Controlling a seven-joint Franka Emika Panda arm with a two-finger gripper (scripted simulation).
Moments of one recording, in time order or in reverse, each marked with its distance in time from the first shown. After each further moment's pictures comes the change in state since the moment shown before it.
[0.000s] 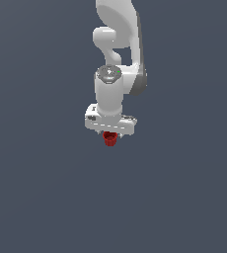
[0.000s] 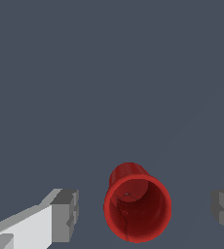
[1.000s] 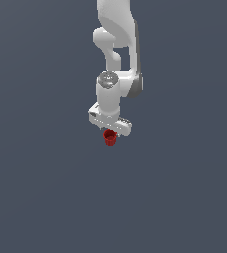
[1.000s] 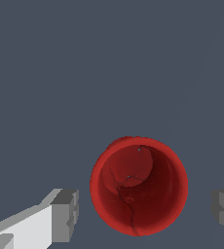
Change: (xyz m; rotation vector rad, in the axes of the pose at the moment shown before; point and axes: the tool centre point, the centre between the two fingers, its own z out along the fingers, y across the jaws) arm -0.044 0.008 0.042 0.011 -0.015 0.279
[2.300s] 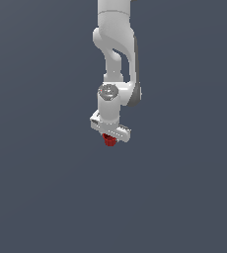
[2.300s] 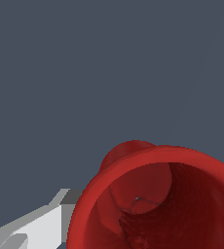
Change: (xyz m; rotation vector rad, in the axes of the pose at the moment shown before) arm -0.001 0.000 0.049 0.001 0.001 0.005
